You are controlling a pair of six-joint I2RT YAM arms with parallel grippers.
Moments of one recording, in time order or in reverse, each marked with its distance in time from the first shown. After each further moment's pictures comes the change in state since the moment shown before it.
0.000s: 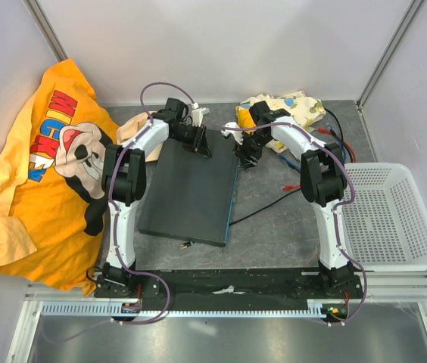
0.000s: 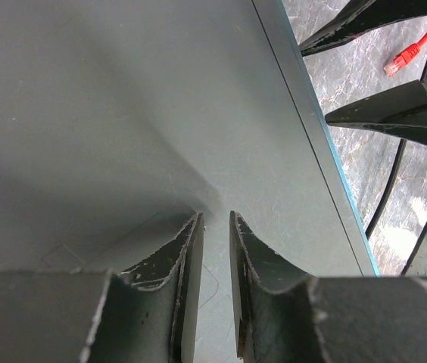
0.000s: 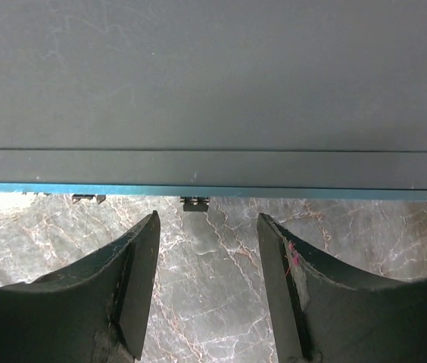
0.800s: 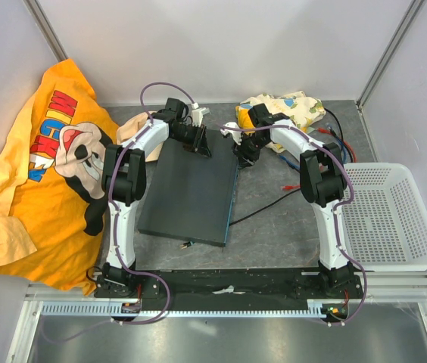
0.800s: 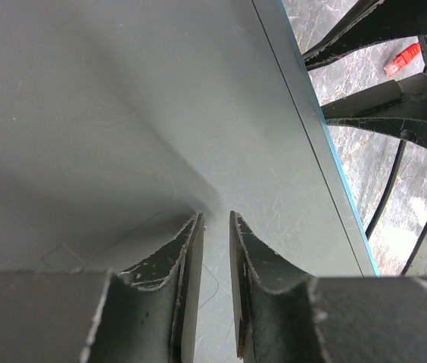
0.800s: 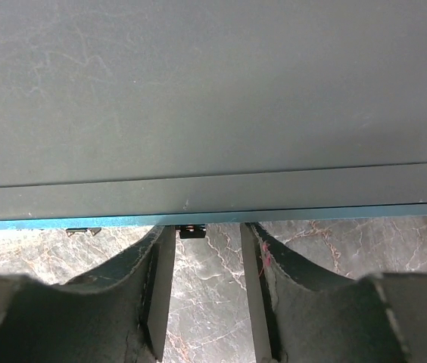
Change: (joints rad) left arm 0.000 0.000 0.000 0.000 0.000 0.000; right arm 0.011 -0.002 -0.061 0.111 -0.013 0.106
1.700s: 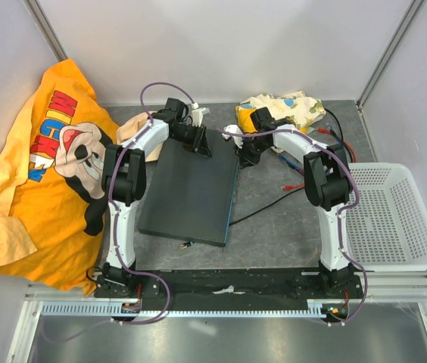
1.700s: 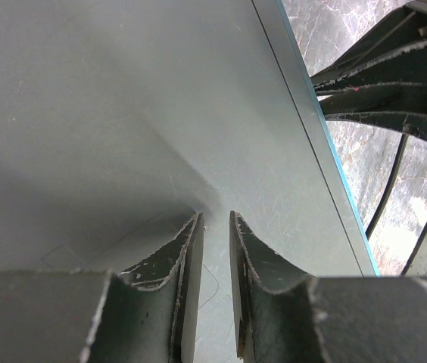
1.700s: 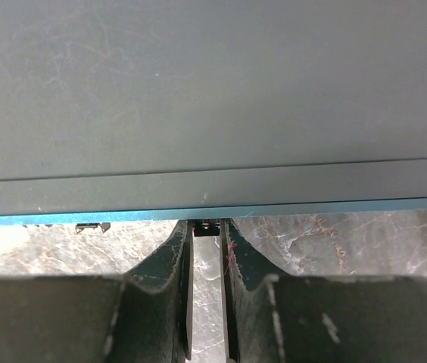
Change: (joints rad) left arm -0.001 0.000 0.000 0.000 0.000 0.000; right arm -0.005 -0.092 -0.165 0.147 0.003 -0.027
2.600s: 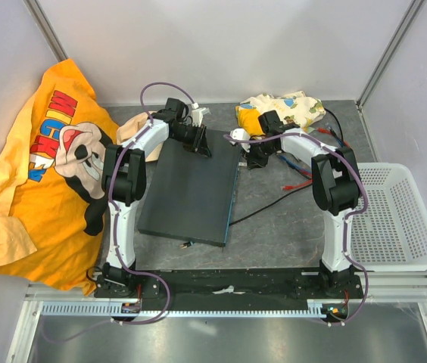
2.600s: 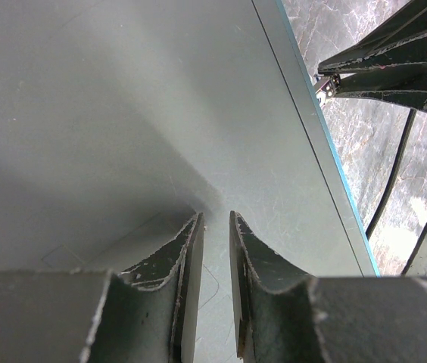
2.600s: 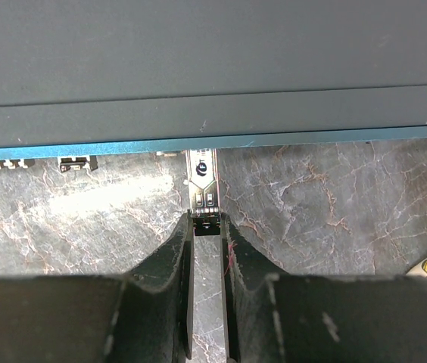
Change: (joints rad) left arm 0.000 0.000 -0.001 0.002 0.000 0.000; right arm -0.035 -0.091 -0.135 0.053 0.045 -0.066
